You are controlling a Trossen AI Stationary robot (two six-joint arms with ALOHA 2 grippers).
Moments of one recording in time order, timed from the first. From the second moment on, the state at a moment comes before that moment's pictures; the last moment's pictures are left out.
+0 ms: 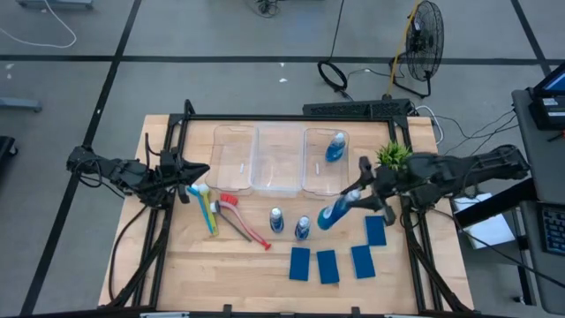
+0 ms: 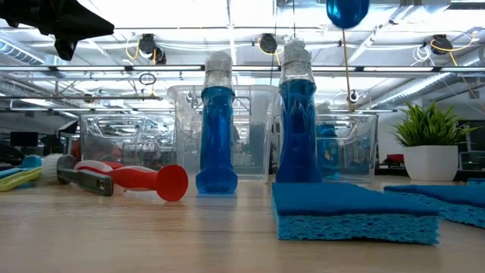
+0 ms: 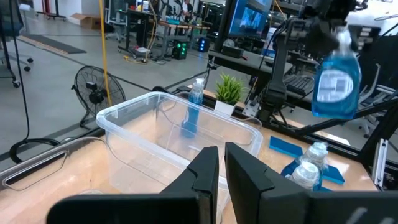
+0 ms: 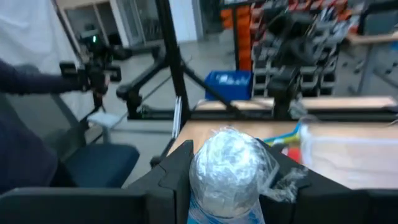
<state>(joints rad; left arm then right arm) -0.38 0.26 0.41 -0.26 -0.71 -0.32 0.21 0.77 0.80 -0.10 -0.09 0.17</state>
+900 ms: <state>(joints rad) -0.38 0.26 0.41 -0.26 -0.71 -0.32 0.21 0.71 0.80 -0.12 0.40 -0.02</state>
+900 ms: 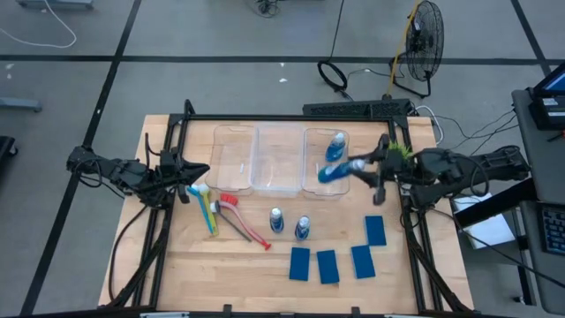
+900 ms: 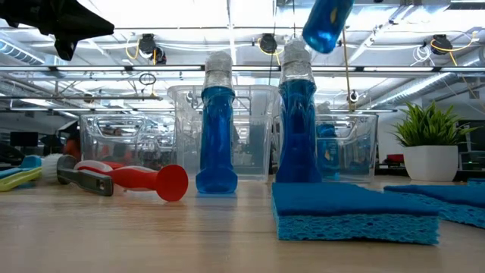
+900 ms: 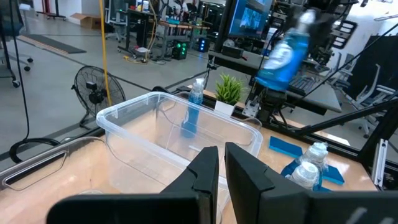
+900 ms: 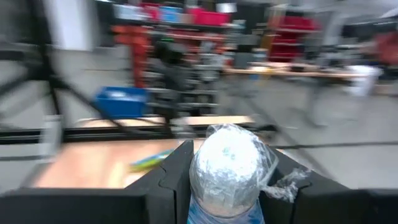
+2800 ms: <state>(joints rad) -0.38 0.26 0.41 -0.26 -0.71 -0.32 -0.16 1.03 0.80 -0.37 0.36 0.16</state>
